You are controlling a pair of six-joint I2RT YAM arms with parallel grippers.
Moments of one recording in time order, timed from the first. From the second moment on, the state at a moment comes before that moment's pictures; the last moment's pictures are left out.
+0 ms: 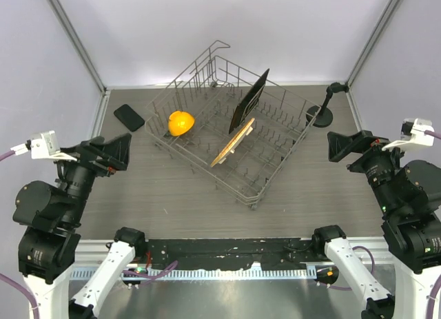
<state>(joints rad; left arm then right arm) -0.26 0.53 1.30 -0.63 -0.11 -0.45 0.17 0.60 1.39 -0.84 0.10 0.35</state>
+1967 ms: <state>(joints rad) -0.27 0.66 1.04 -0.63 0.54 -0.56 -0.45 1.70 1.28 0.02 -0.34 1.00</state>
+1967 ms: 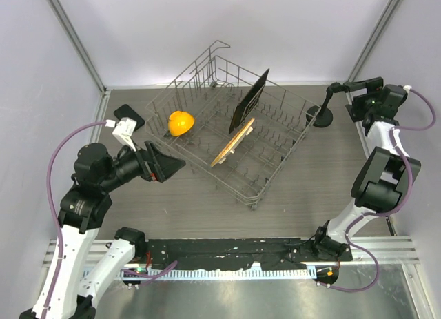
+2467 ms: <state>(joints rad) -0.27 0.65 1.04 -0.64 0.54 -0.53 -0.39 1.88 1.29 0.33 -0.38 1.25</state>
